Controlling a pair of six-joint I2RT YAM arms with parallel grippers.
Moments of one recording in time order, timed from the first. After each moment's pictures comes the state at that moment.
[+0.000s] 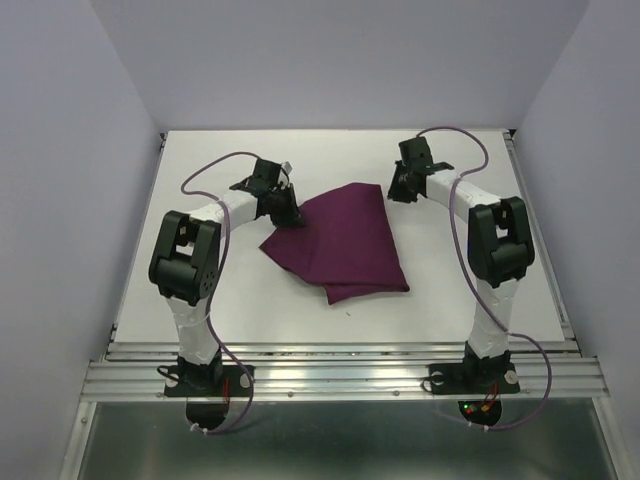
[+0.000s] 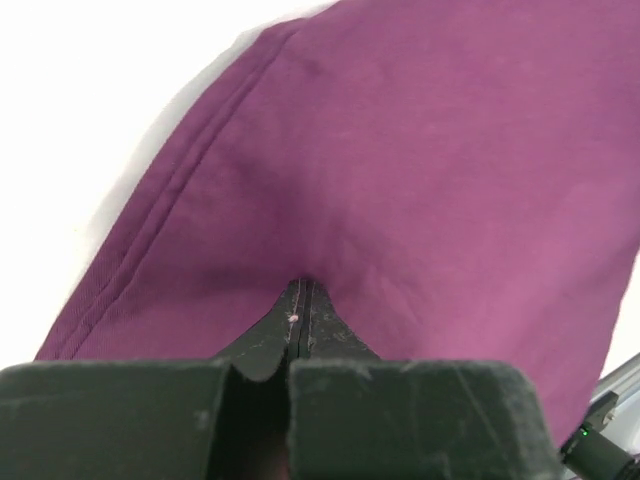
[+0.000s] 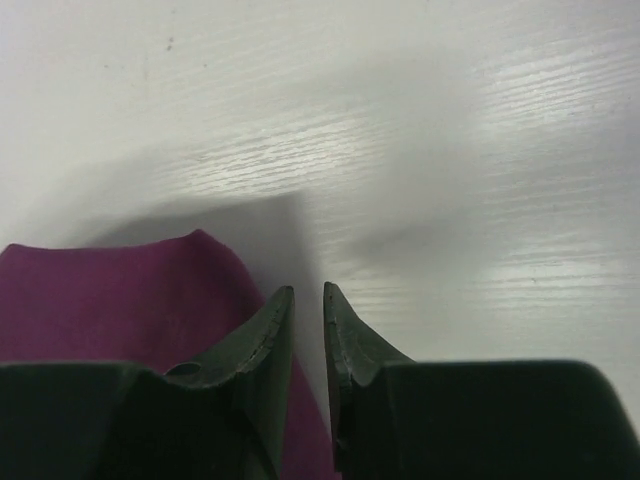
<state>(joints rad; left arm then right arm) -0.34 1.88 1.27 -0.31 0.32 -0.52 0.27 2.02 1.53 -0.39 0.08 0.54</state>
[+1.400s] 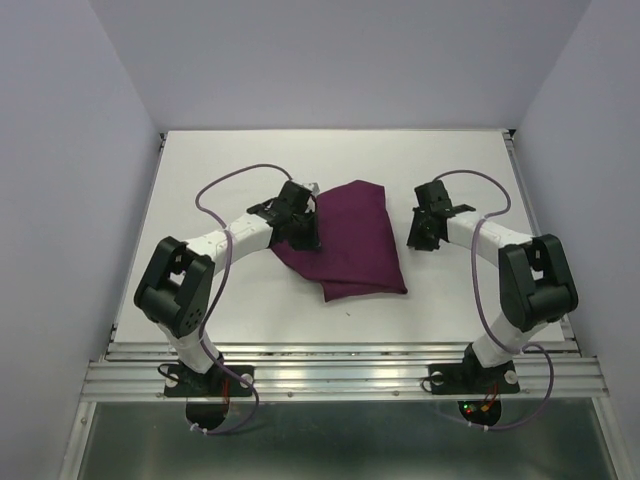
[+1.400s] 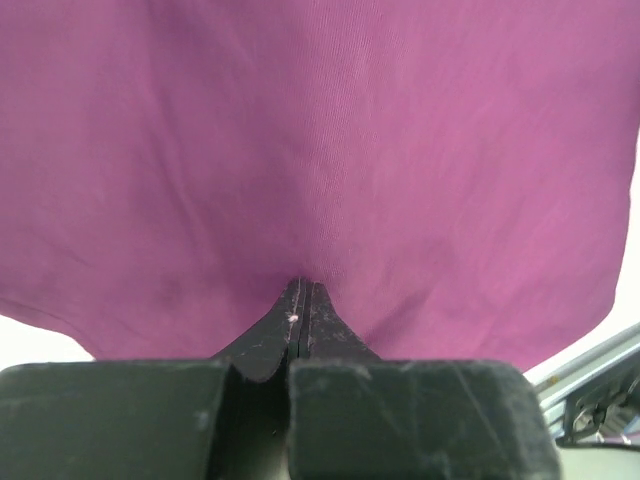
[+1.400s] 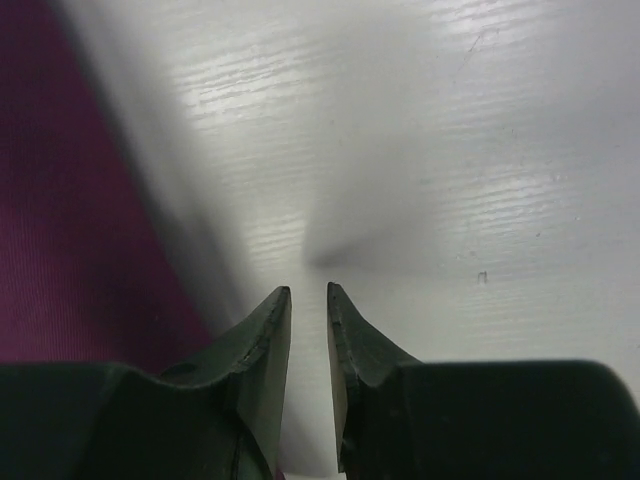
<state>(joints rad) -0.57 1.68 1.12 -0.37 0.15 -0.53 0.28 1.68 1.02 -0.42 0.14 0.52</state>
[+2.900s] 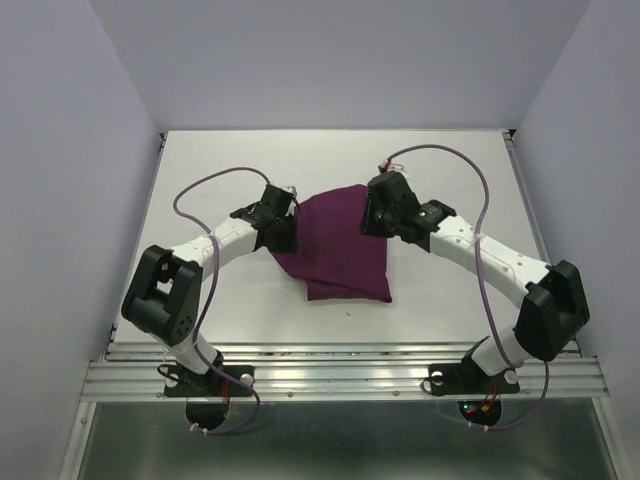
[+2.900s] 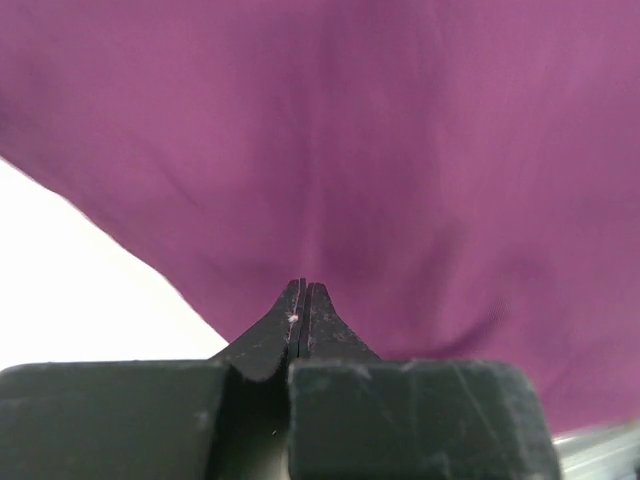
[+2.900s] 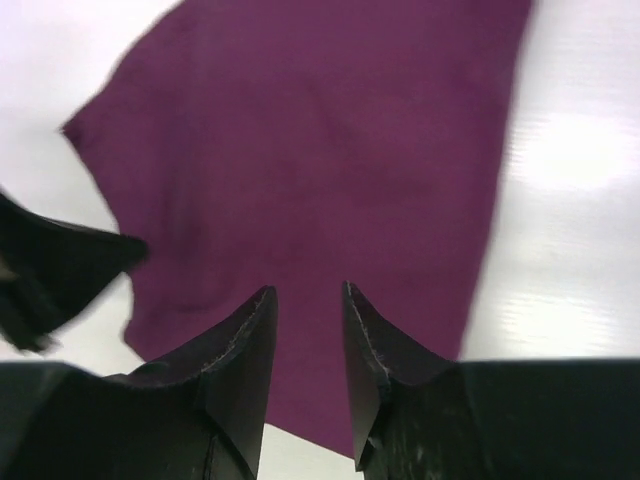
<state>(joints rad) -0.50 1.61 1.05 -0.43 0.01 -0.47 0.63 1.46 1.17 -0.51 0.25 0.63</state>
